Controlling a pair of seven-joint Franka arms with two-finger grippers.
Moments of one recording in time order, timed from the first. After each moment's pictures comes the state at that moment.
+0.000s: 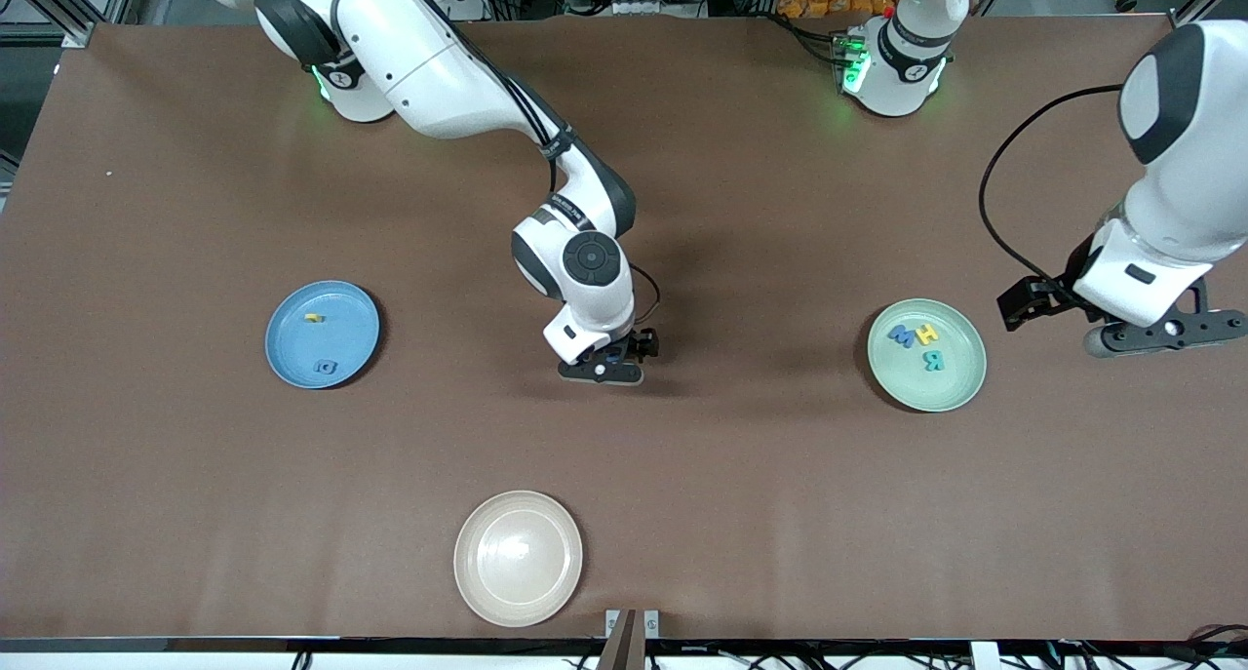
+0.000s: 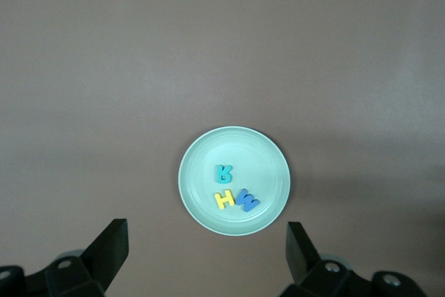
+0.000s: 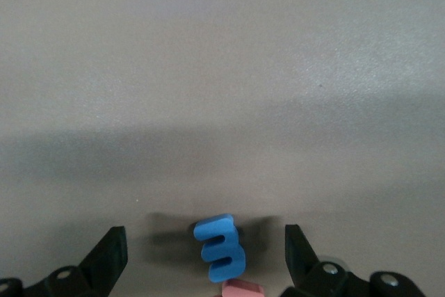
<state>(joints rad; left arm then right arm) 0.26 0.13 -0.38 -1.68 0.15 1.87 -0.23 0.70 0.91 0.03 -1.34 -0.06 2.31 0.86</state>
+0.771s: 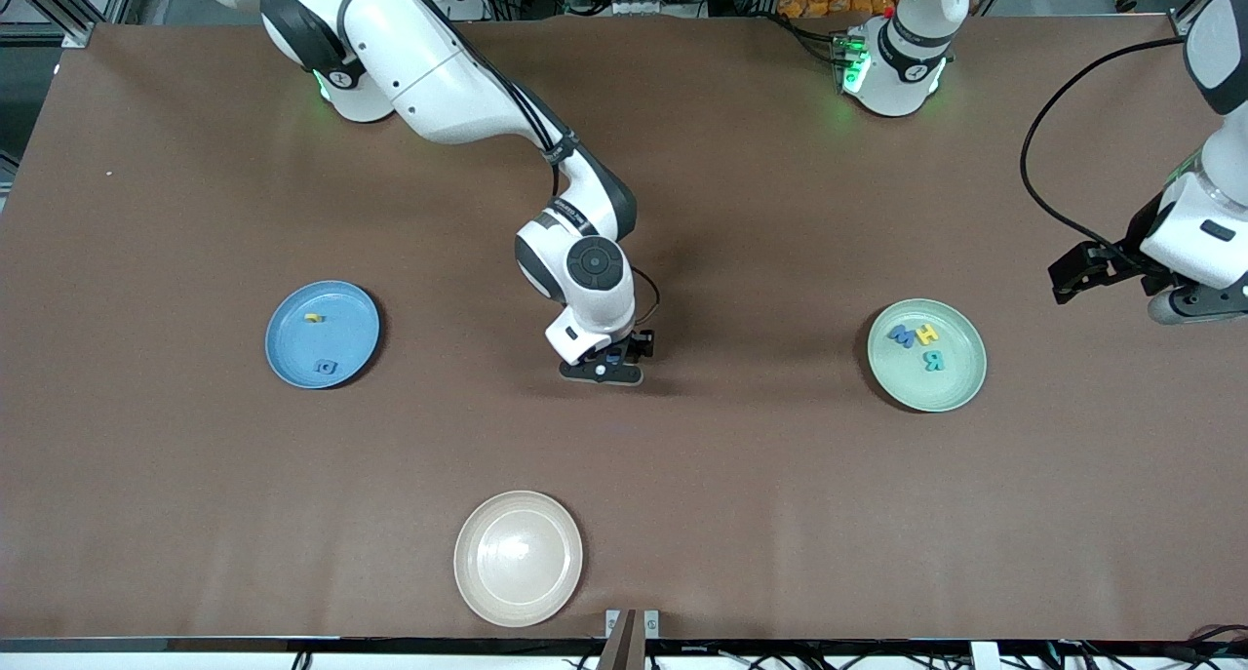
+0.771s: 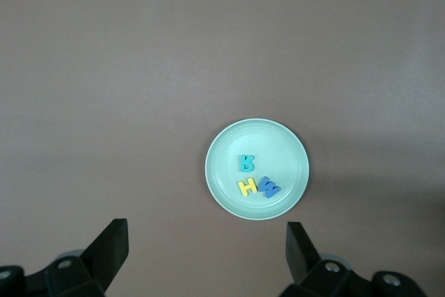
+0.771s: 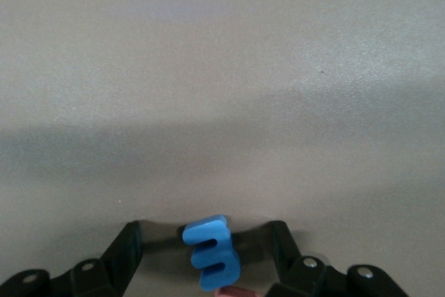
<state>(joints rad) 0.12 0.06 -0.18 -1.65 0.13 1.79 -0.13 0.70 0.93 0.03 -1.33 -0.06 2.31 0.87</state>
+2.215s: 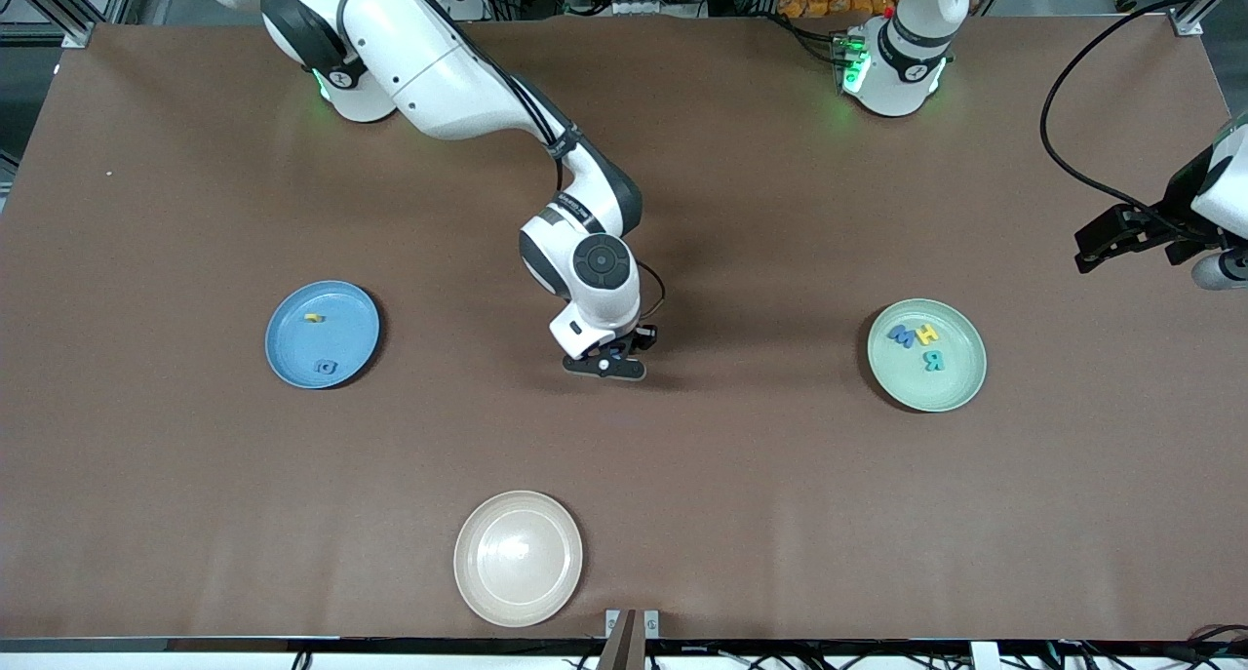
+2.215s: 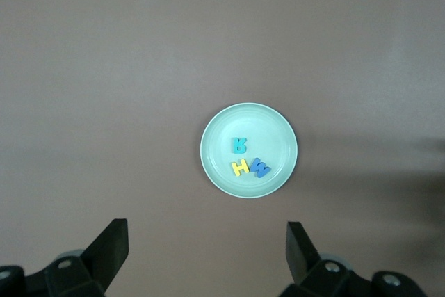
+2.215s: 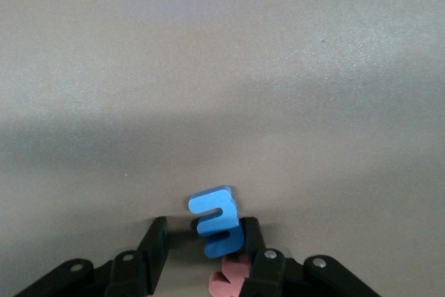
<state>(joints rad) 0.07 0.03 -0.11 -1.60 0.07 1.68 -0.11 0.70 0.92 0.05 -1.32 -0.05 2.25 0.89</state>
